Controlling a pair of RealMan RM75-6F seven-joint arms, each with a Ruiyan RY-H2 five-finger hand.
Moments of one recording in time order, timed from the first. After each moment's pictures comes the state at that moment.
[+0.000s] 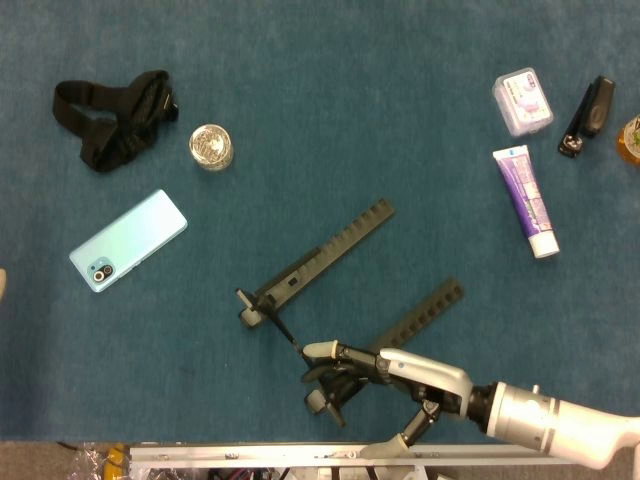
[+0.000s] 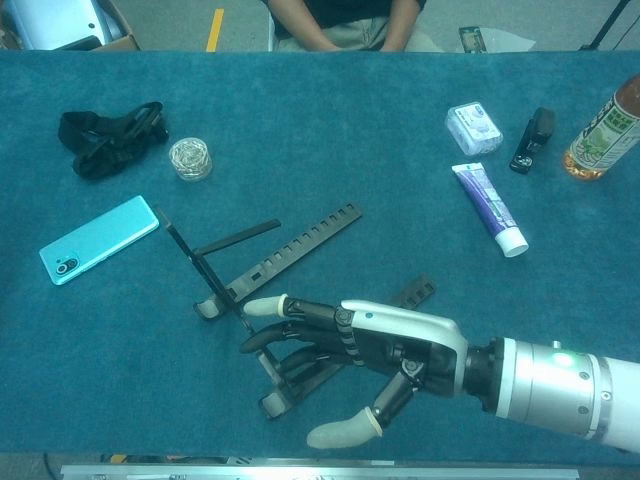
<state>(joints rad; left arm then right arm) -0.03 -1.14 -0.04 -1.76 1.44 1.53 0.26 0.74 -1.50 -0.29 -1.85 -1.76 0.98 1.14</state>
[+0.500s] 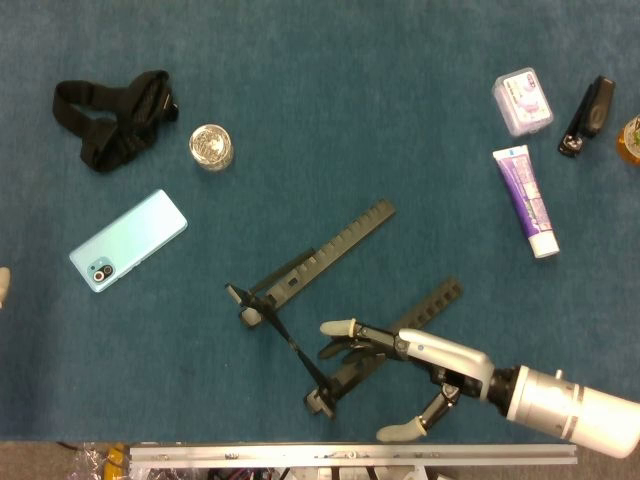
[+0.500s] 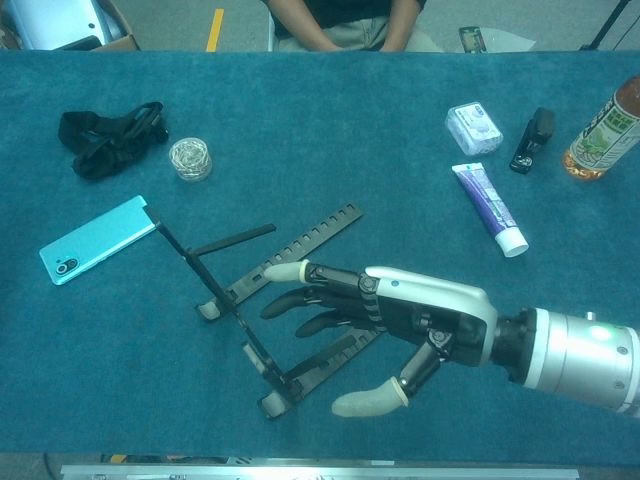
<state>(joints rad) -0.04 -1.14 -0.04 -1.77 1.44 1.53 0.27 0.74 -1.41 -0.29 -1.87 -1.77 1.01 1.08</state>
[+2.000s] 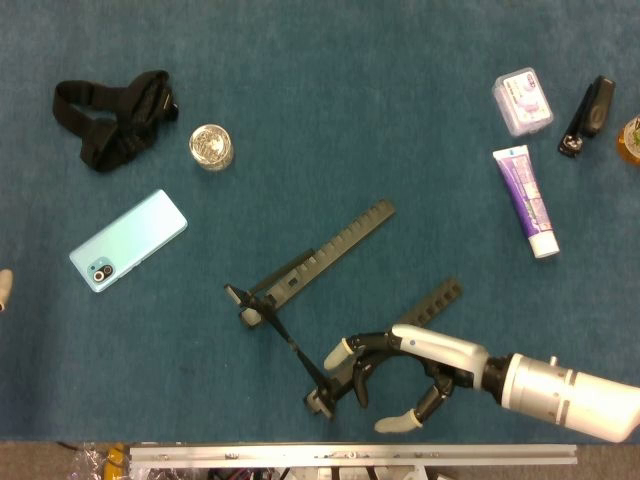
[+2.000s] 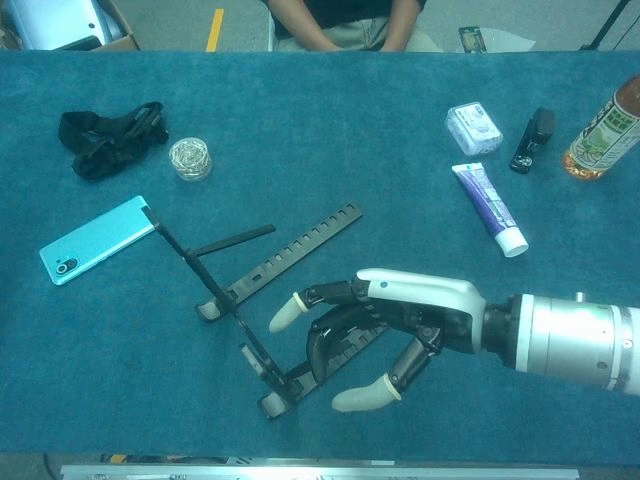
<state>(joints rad) -0.03 -1.14 -0.04 -1.77 1.45 1.53 0.29 0.79 -1.36 -0.24 -1.91 -1.69 0.86 0.98</state>
